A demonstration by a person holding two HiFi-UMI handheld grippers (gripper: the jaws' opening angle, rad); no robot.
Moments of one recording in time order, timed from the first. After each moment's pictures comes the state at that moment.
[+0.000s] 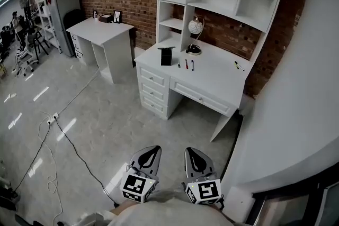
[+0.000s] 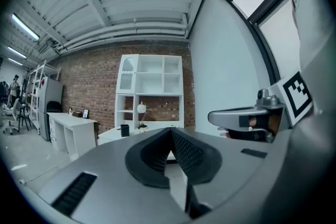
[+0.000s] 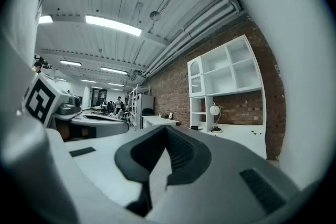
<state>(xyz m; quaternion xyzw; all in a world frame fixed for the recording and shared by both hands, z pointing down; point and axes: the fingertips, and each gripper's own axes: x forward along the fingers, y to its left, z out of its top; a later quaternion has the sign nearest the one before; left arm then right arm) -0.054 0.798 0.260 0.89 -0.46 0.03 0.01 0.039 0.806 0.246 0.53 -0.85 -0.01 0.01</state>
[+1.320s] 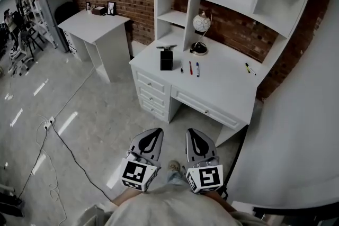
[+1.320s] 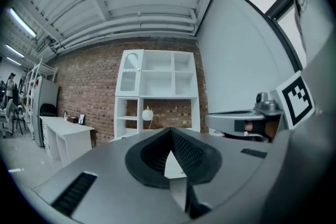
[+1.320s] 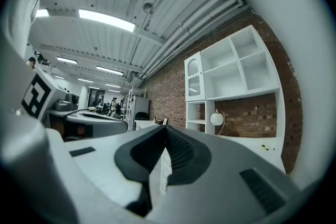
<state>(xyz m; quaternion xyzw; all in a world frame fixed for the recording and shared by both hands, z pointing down) -0.047 0.538 0.234 0.88 -0.47 0.02 -0.01 0.043 0.539 0.226 0.54 -0.84 -0.04 0.00</state>
